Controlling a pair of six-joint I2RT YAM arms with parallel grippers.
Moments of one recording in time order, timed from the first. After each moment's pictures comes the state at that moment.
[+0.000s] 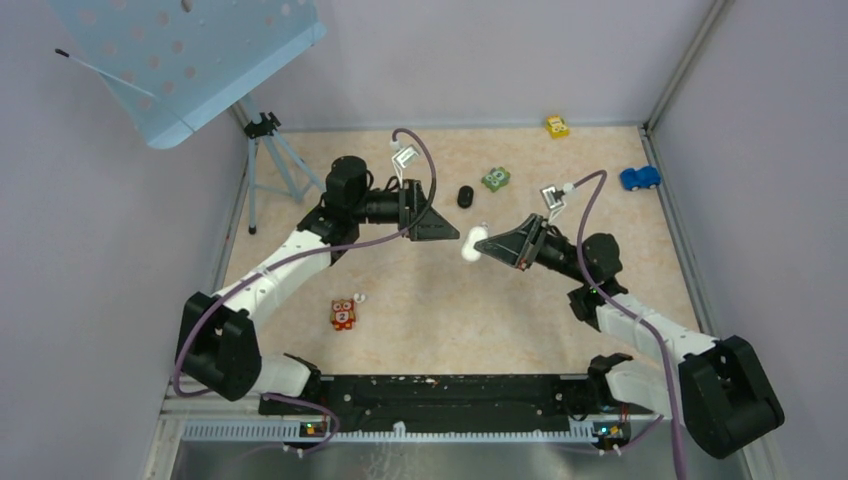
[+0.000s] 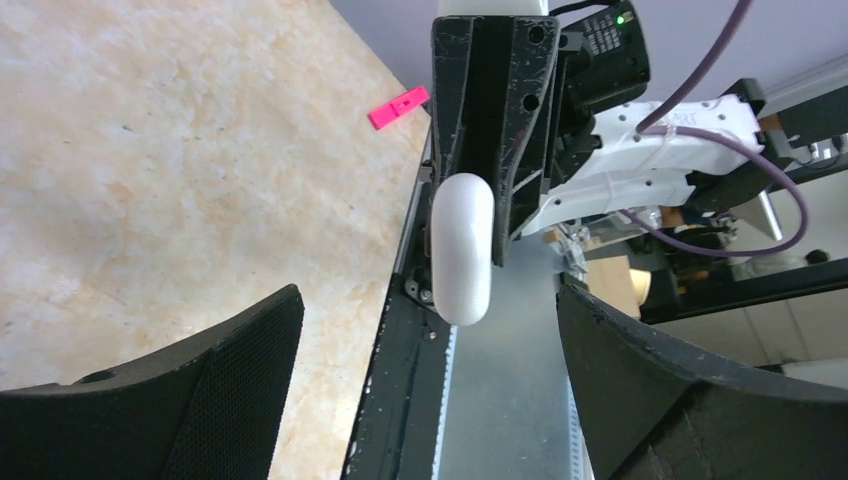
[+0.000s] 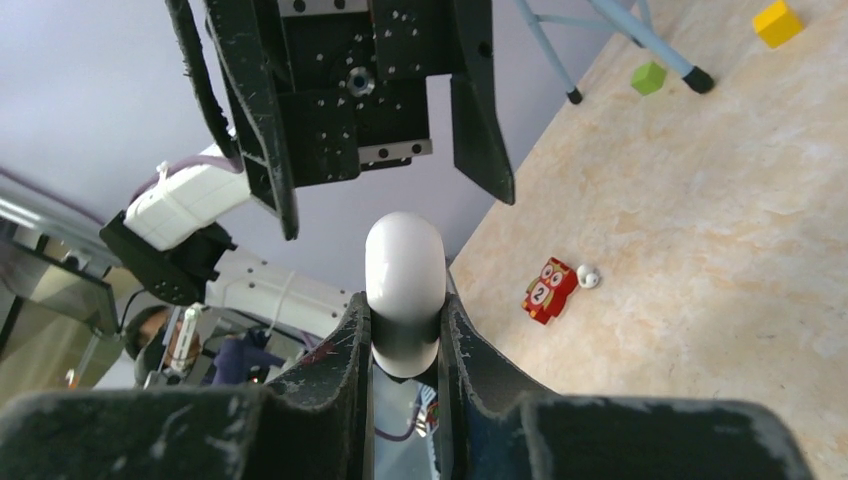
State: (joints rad) left arm -0.47 1.38 0.99 0.22 1.03 -0.74; right arm 0.42 1.06 0.38 0.93 -0.69 1.14
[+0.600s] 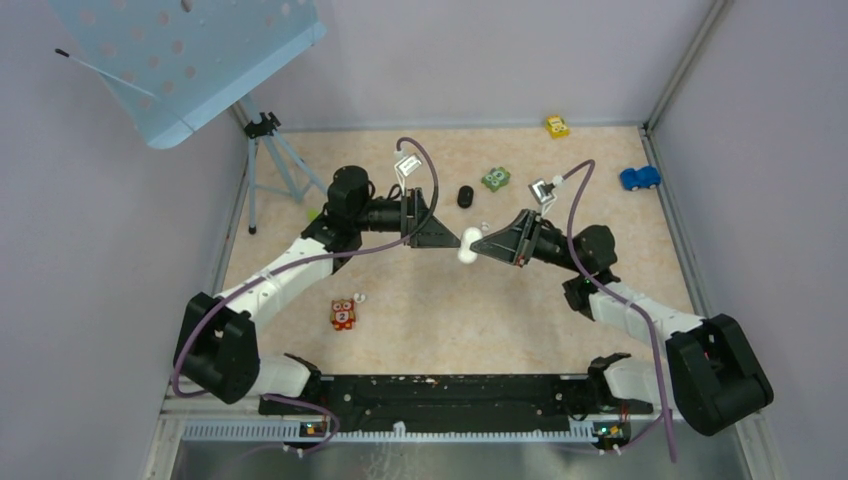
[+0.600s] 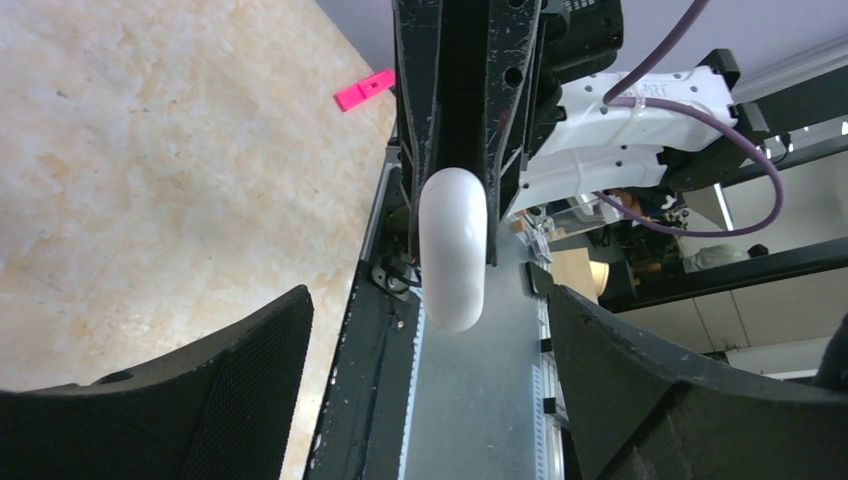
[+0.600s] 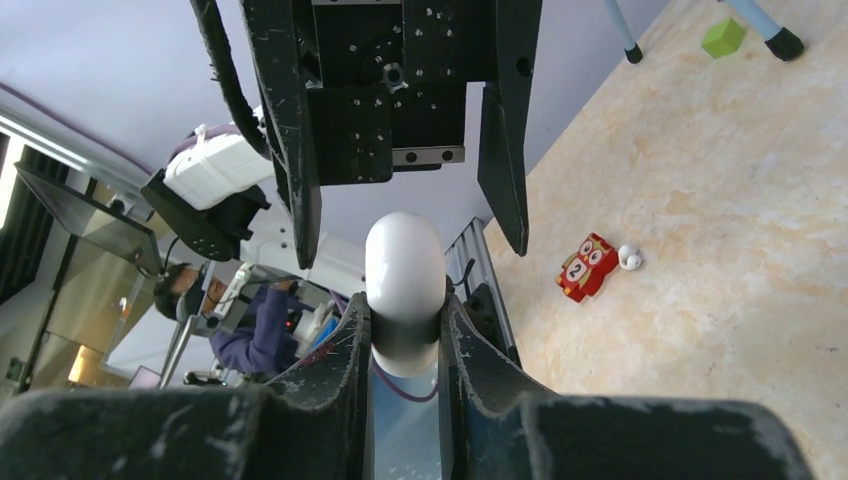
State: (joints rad) left arm -0.49 1.36 0.95 0.27 1.06 -0.81; right arm 0.41 1.19 0.45 1.04 -0.84 1.20
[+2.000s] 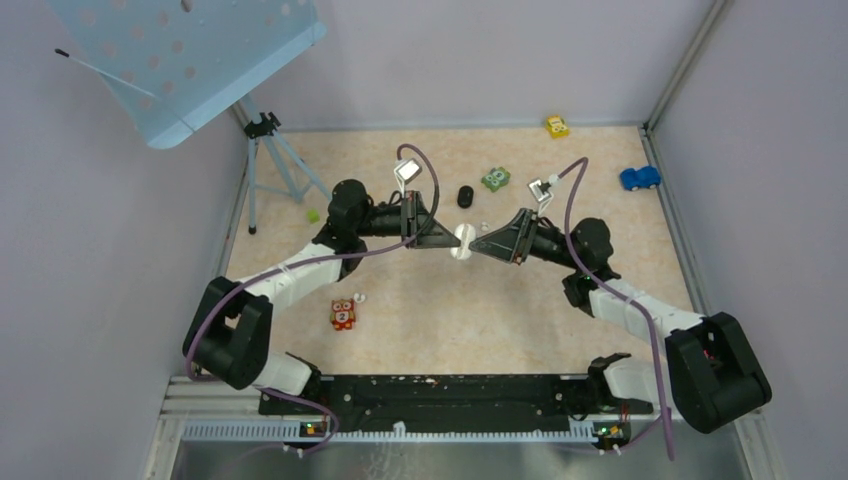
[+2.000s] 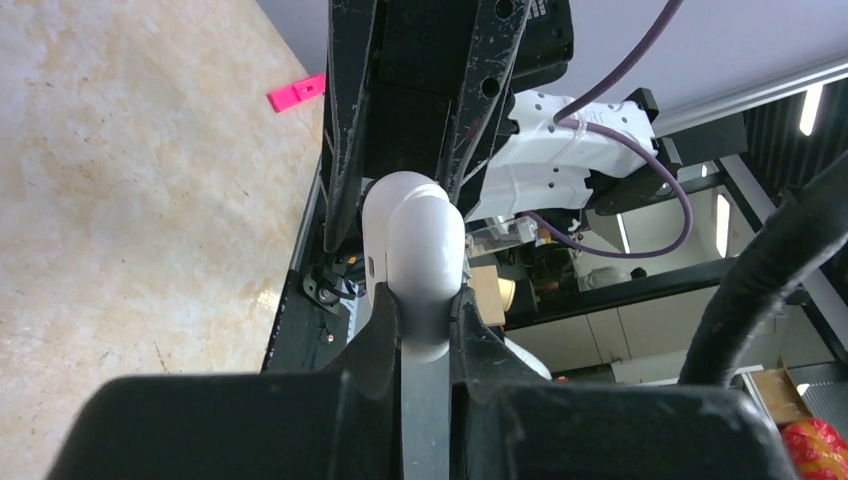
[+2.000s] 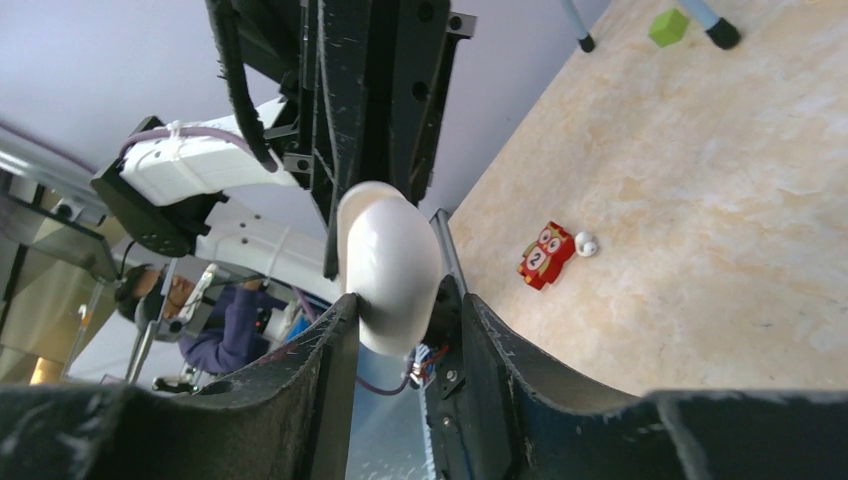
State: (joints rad) left arm -0.50 1.44 0.83 0.67 1.09 -1.16; right arm 0.40 1.20 0.47 0.93 -0.85 1.10
